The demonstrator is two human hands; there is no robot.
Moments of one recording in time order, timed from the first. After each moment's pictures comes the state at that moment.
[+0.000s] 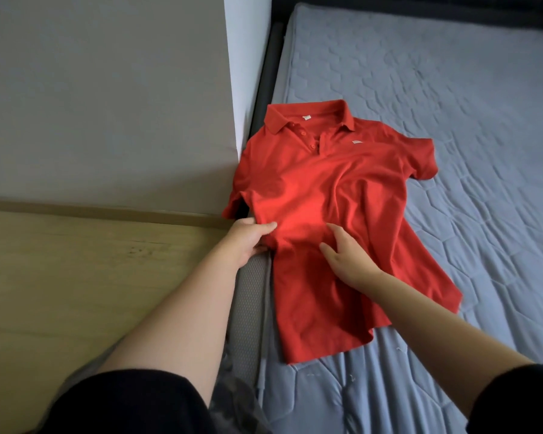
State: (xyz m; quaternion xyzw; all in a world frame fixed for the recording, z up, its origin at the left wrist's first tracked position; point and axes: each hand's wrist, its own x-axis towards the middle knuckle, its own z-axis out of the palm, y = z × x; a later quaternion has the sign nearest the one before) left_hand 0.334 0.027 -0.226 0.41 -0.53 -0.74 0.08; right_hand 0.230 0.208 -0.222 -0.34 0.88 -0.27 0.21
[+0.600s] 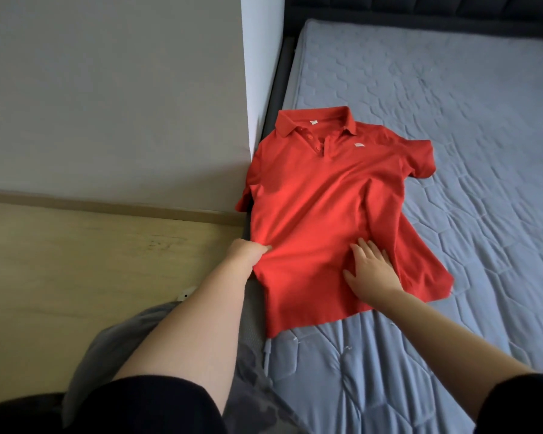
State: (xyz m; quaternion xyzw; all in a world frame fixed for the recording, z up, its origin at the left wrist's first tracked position) left_hand 0.389 0.063 -0.218 0.55 -0.60 -0.58 0.00; right_hand 0.256 0.272 -0.236 -0.35 0.93 -0.03 0.12
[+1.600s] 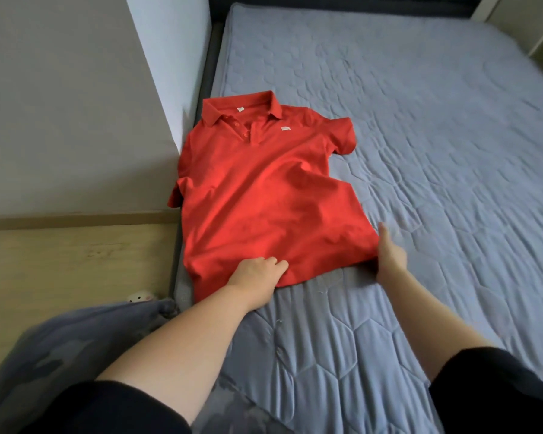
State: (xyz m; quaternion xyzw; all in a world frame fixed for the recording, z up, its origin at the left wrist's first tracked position) left_hand 0.361 0.197 -0.238 0.01 -1.00 -0.06 -0.07; right_hand 0.178 0.400 -0.244 0.26 0.75 -0.58 0.17
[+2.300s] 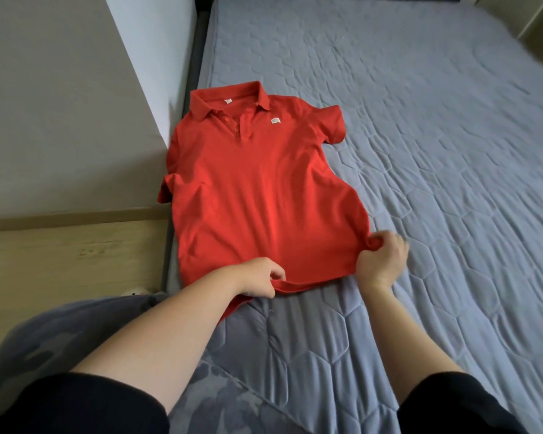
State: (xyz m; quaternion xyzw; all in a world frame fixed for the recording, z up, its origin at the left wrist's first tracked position) left_hand 0.352 0.197 -0.226 0.05 -0.89 -0.37 -0.28; right_hand 0.239 0.404 -0.239 0.07 0.87 -0.46 -0.15
